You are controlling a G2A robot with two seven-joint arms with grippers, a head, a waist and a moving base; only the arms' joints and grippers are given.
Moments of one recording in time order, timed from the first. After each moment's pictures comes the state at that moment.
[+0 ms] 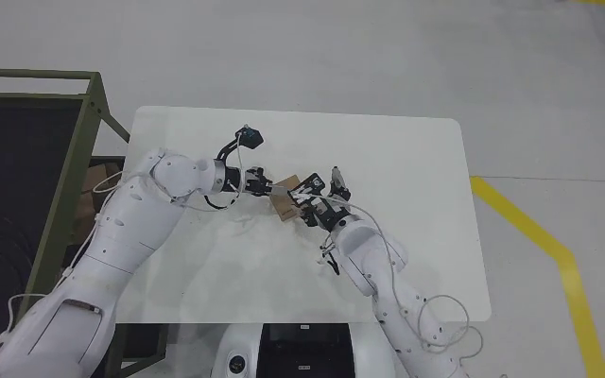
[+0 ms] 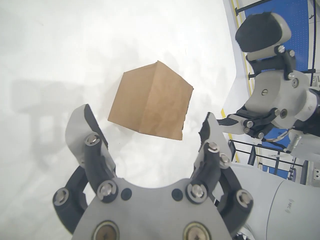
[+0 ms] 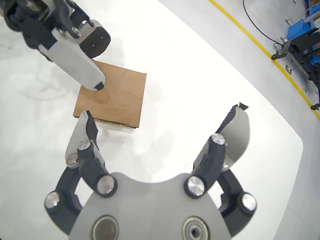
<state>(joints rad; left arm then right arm) 0.88 -0.98 -1.02 -1.36 0.23 -0.35 -1.06 -1.39 -1.55 1.06 -1.75 -1.73 -0.20 0.54</state>
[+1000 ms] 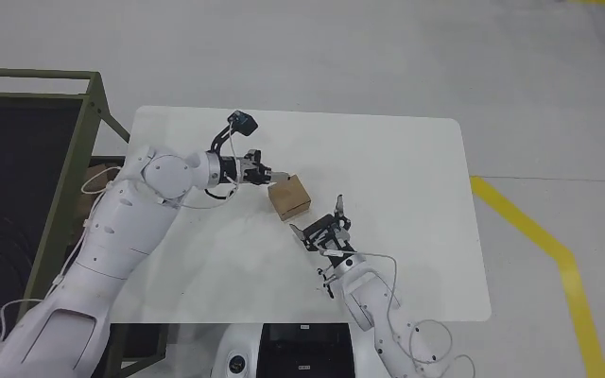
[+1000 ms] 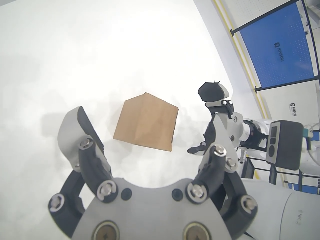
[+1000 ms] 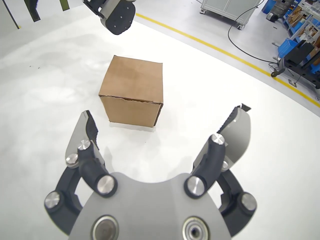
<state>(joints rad) 0.90 -0.97 -1.07 -1.46 0.29 -0.33 -0.97 -1.55 -1.52 1.07 -1.56 -1.77 -0.07 -0.09</state>
